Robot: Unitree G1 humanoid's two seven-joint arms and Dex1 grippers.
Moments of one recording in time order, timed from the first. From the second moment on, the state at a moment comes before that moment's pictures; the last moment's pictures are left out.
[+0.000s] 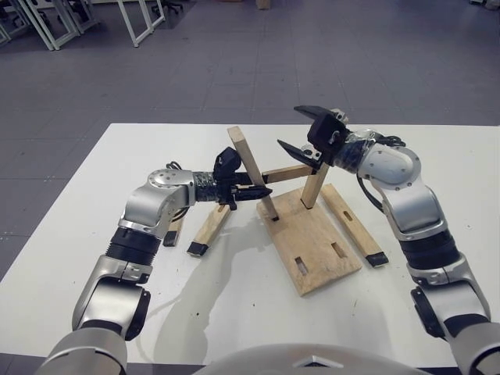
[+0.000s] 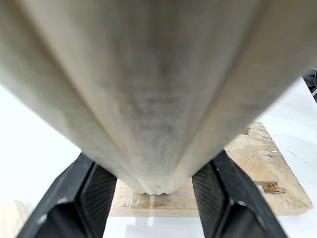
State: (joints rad) left arm -0.54 0.55 -0.25 0.21 -0.44 0.55 -1.03; right arm -0.61 -0.39 0.26 -0.07 -0.05 0.18 0.64
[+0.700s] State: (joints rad) left arm -0.42 0.54 -0.24 0.01 -0.42 0.55 -0.88; right arm -0.60 -0.45 0.54 -0.16 -0.48 0.20 0.69
